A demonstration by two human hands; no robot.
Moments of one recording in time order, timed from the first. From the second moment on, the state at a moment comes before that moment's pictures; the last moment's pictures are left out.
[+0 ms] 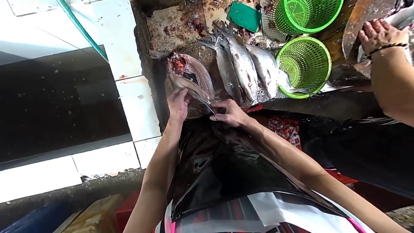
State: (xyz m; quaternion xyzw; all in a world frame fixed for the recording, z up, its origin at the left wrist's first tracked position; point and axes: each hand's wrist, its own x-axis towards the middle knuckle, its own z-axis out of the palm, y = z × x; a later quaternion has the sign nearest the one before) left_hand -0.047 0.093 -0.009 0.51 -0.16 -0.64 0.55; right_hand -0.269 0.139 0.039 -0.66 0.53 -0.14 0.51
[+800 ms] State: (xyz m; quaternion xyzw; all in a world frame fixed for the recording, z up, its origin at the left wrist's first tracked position) left_hand -0.089 0.087 0.000 0.48 0.01 -0.68 0.56; right_hand -0.274 0.137 0.074 -0.69 0.59 -0.29 0.31
